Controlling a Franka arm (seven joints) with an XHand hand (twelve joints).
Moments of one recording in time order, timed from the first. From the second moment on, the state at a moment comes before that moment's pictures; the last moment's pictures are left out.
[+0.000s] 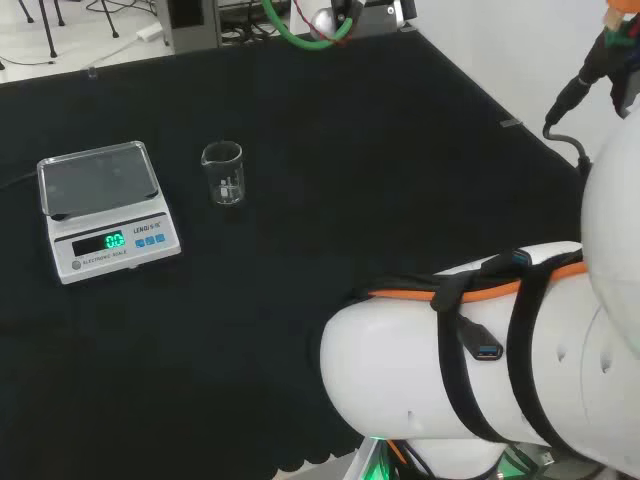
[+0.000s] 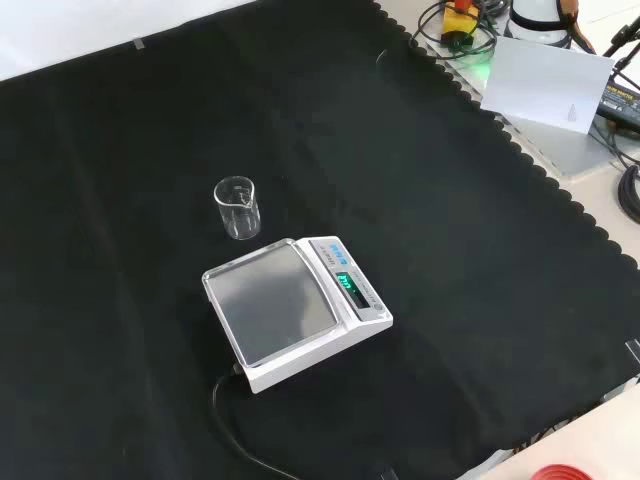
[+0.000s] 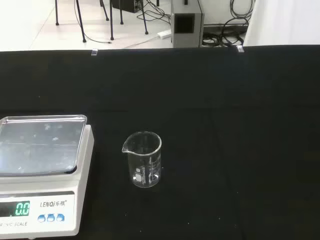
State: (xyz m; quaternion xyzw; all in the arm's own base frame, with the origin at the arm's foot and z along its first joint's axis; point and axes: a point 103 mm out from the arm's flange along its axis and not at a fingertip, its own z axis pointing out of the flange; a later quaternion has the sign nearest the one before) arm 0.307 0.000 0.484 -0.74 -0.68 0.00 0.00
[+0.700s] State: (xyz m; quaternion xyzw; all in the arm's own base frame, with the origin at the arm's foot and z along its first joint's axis) arm 0.222 0.005 0.594 -0.74 -0.67 0.05 0.02
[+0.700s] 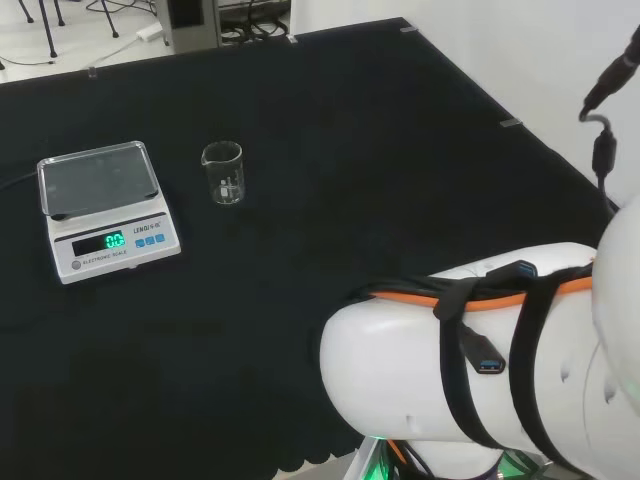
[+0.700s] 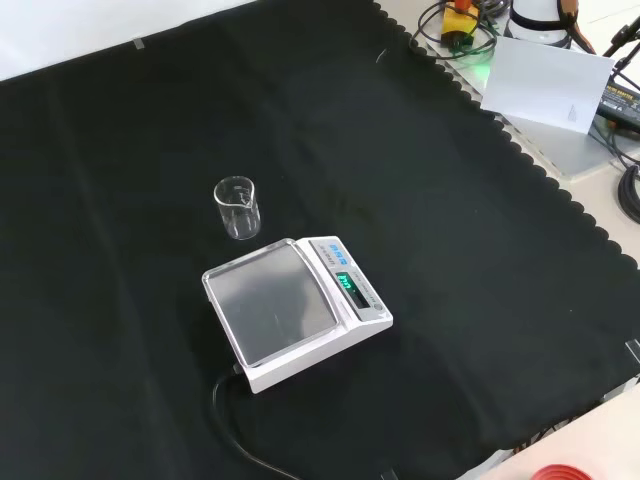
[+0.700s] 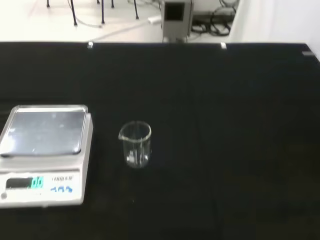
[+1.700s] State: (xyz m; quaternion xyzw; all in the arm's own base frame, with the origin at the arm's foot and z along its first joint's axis) arm 0.348 0.005 0.536 -0.74 -0.66 0.09 0.09
